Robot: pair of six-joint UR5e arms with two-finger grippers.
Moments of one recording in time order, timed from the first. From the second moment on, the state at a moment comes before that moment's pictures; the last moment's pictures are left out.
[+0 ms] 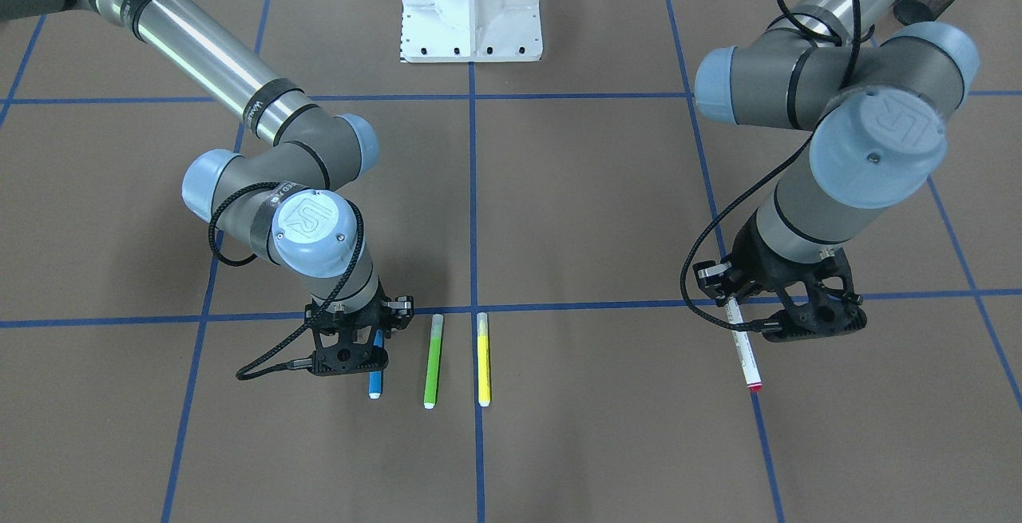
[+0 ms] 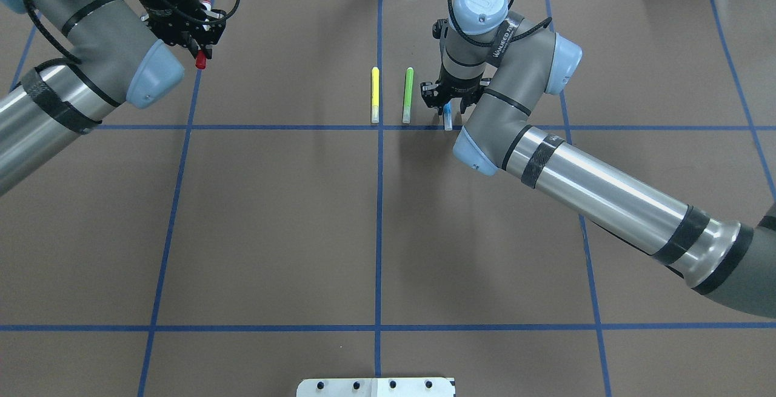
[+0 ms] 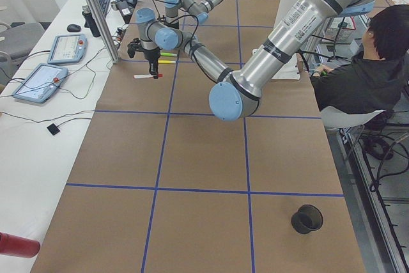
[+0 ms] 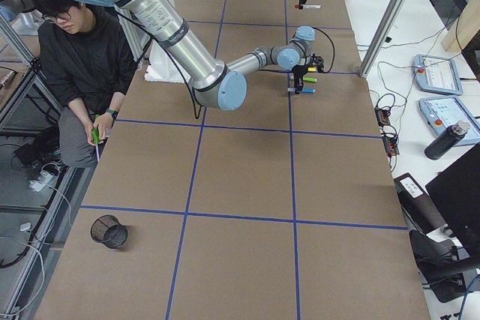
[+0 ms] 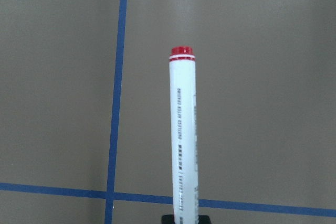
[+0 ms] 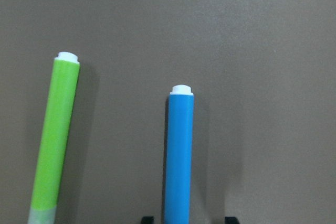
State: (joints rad) left arm -1.00 -2.30 -1.47 -1.47 -2.16 -0.82; right arm 0.76 -0.70 1.07 -1.31 2.01 0.93
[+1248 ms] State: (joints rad) left arm -1.00 -2.30 -1.48 -1.47 -2.16 -0.82; right arm 0.75 -0.68 1.05 -1.31 2.01 0.93
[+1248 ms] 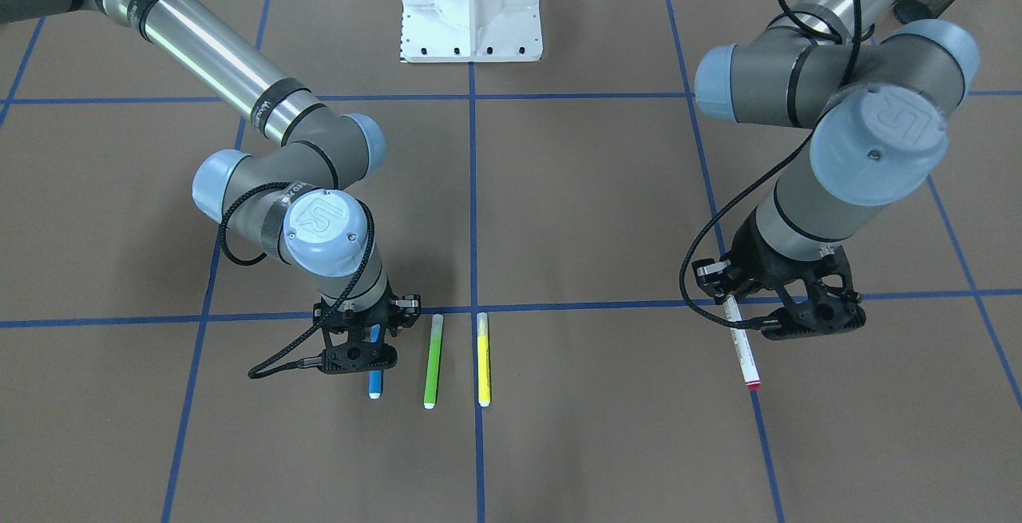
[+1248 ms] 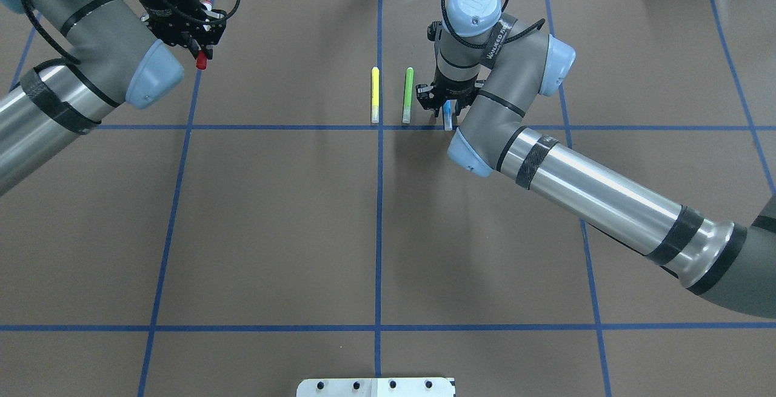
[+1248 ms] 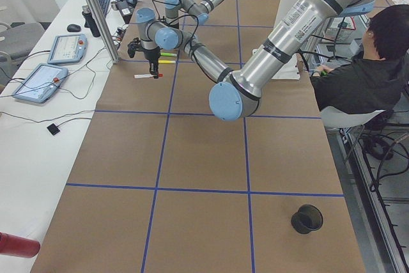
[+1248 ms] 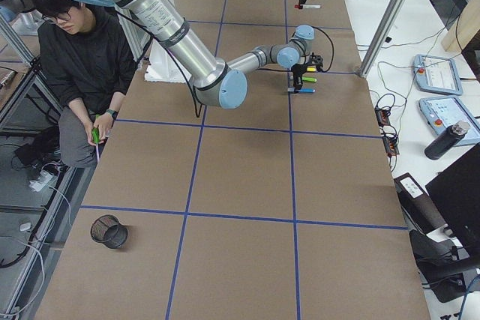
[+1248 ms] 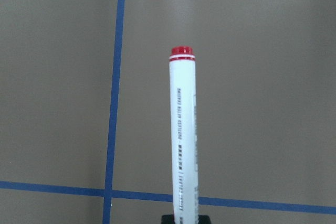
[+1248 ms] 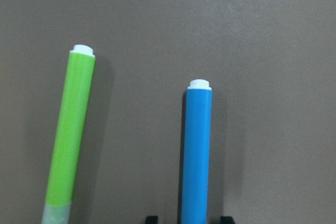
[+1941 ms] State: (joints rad) left arm -1.00 -2.29 -1.48 -1.47 -2.16 -0.82; right arm 0.74 -0.68 1.05 -1.31 2.01 0.93
